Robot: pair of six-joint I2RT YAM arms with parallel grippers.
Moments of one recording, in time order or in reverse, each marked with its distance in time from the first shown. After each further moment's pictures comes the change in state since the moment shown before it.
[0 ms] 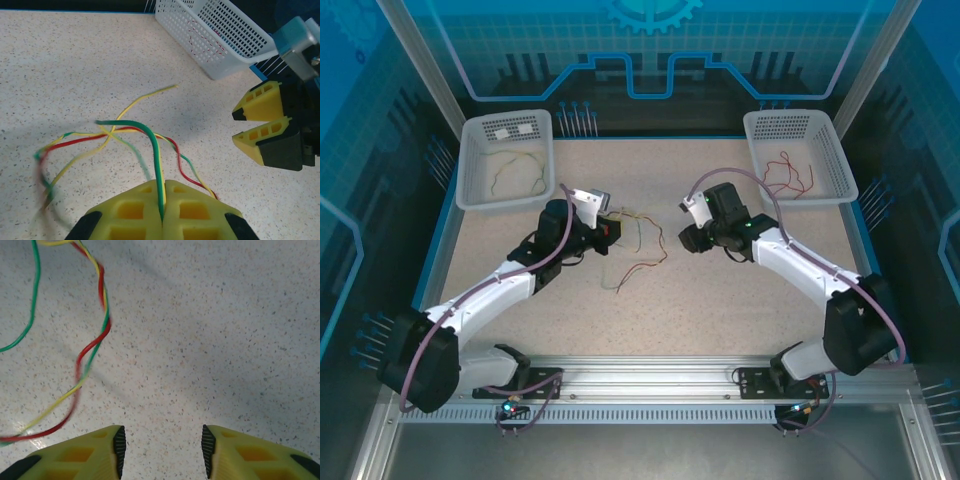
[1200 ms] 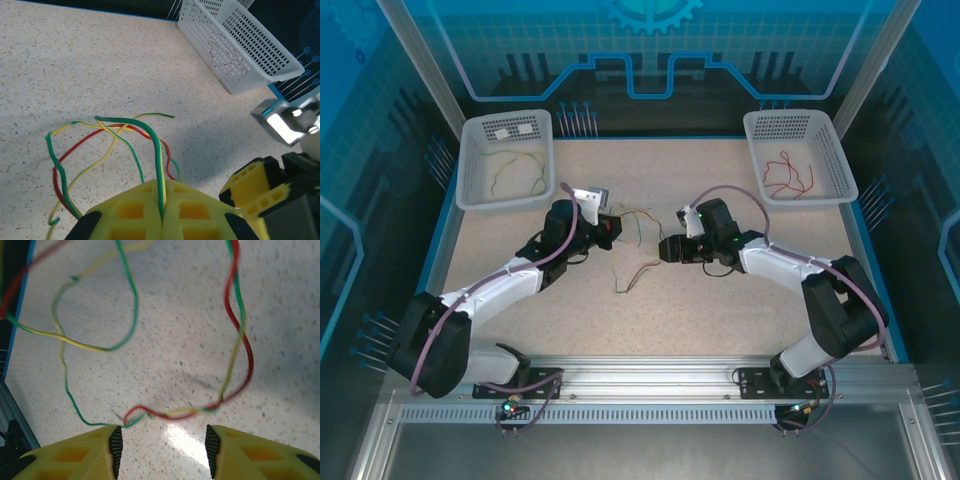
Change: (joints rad) left arm 0.000 0.084 -0.016 0.116 -0.082 -0.092; right arm 0.023 0.136 -0.153 0.305 -0.377 0.602
